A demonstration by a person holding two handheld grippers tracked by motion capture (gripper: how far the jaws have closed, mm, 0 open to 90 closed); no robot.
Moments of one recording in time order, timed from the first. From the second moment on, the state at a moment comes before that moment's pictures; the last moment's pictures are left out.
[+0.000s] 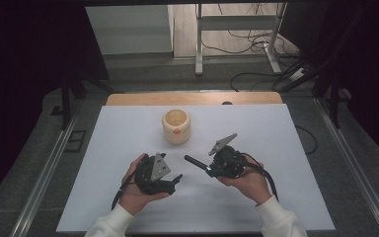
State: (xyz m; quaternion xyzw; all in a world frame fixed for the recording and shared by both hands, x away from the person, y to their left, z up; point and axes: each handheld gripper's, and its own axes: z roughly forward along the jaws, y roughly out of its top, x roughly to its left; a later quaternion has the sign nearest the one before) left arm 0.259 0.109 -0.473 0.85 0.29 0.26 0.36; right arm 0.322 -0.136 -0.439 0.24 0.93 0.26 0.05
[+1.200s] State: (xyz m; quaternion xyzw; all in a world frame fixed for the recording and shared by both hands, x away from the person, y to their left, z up) left arm 0.279 0.065 -0.465 0.88 0.22 0.27 0.32; right arm 0.320 -0.137 -0.435 0.23 0.93 0.27 0.05
